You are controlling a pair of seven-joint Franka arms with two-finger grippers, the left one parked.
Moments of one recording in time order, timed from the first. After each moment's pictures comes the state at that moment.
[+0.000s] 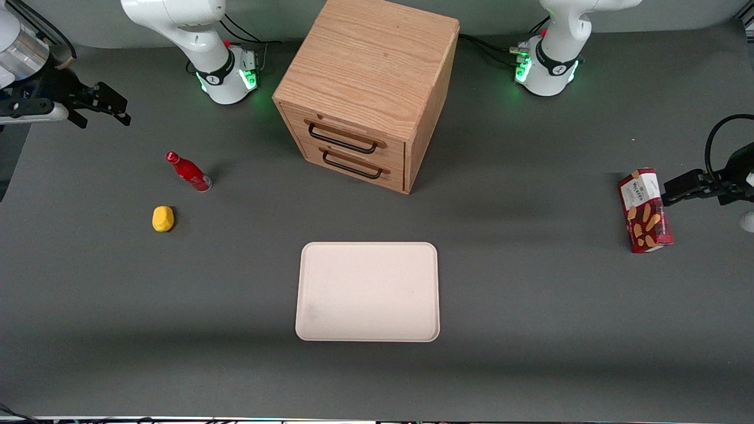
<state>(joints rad) 0.00 -0.48 -0.06 -2.21 -0.01 1.76 -0.05</state>
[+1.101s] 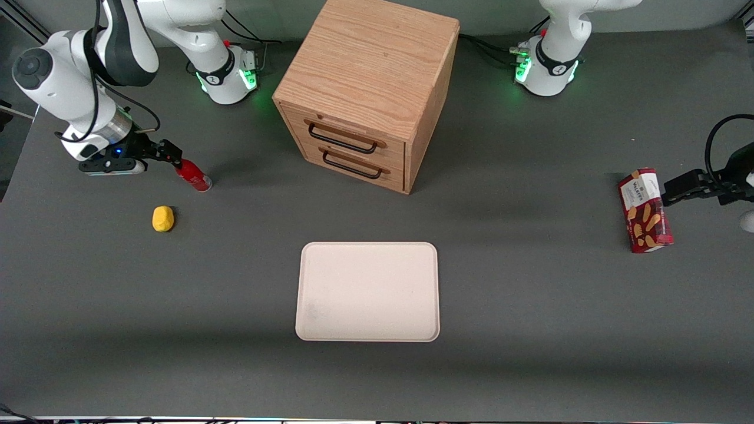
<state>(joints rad) 0.01 -0.36 -0.08 -2.62 -0.01 2.27 -0.05</state>
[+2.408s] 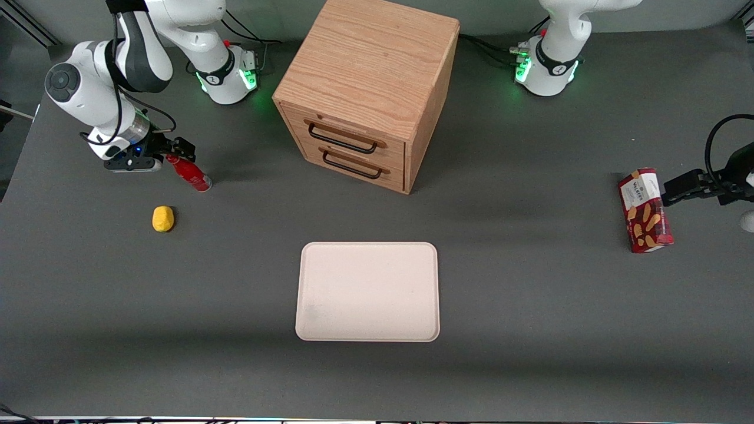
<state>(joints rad) 0.01 -0.35 -0.12 -2.74 -0.03 2.32 -0.05</state>
